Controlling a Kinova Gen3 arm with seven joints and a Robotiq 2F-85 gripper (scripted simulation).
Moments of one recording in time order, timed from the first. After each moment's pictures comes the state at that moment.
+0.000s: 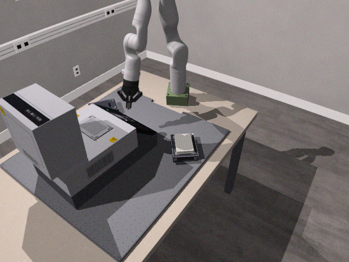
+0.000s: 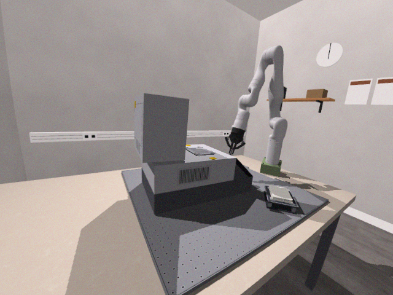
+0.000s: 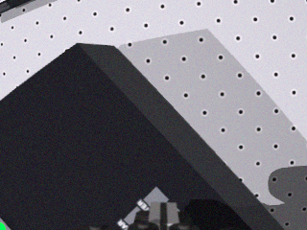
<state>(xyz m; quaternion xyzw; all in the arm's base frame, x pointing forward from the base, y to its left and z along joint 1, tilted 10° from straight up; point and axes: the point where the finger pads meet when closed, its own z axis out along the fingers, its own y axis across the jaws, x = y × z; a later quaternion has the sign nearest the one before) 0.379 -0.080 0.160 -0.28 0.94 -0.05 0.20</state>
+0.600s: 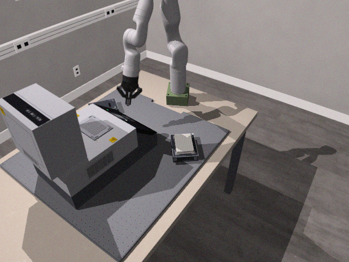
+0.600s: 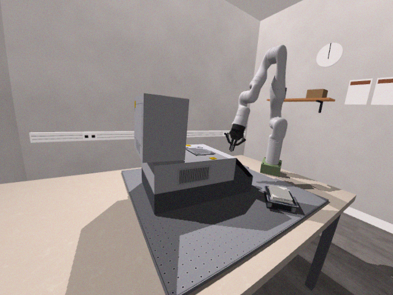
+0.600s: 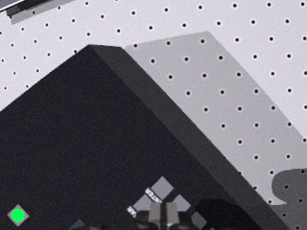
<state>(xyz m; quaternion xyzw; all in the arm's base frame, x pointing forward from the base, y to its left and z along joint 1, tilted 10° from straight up) 0.375 -0.081 0.180 -0.28 0.94 -0.05 0.20</state>
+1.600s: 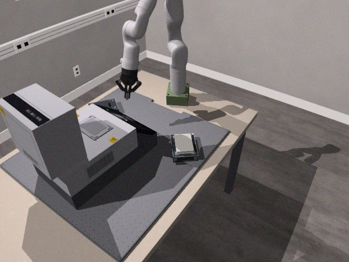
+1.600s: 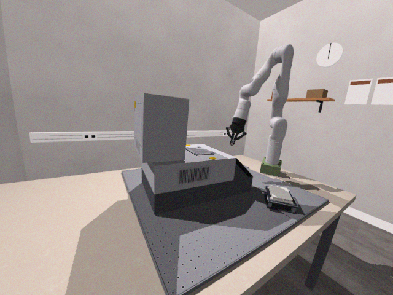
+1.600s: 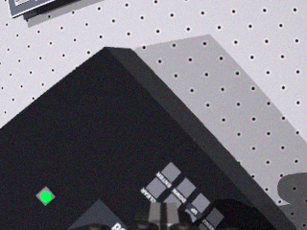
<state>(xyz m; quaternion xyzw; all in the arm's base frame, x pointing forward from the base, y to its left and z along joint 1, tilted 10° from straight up) 0.369 -0.085 0.216 -0.28 0.94 -0.05 0.20</state>
